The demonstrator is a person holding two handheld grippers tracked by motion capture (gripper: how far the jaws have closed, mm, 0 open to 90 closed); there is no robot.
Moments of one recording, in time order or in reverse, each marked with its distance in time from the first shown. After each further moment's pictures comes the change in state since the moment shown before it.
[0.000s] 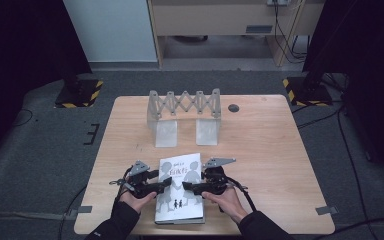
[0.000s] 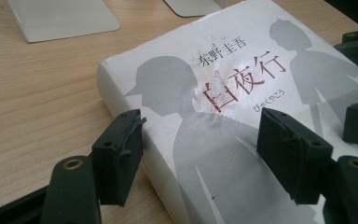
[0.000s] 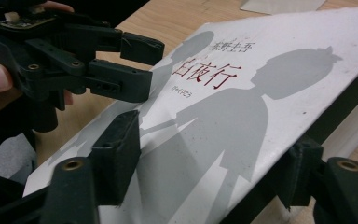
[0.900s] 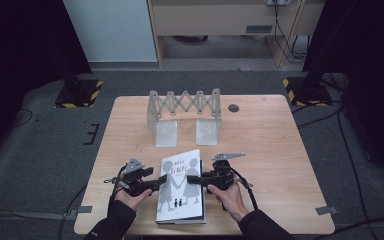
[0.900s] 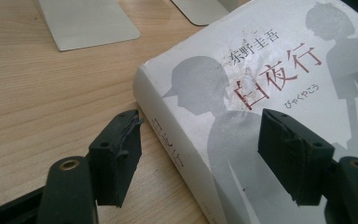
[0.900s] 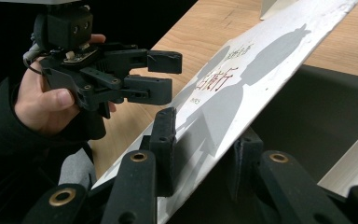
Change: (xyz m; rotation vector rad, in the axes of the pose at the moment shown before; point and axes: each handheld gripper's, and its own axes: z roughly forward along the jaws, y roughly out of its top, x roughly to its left) left arm 0.010 0.005 -0.010 -0.016 0.028 -0.006; right arm -0.011 0.010 -0.019 -0.035 0.150 0.141
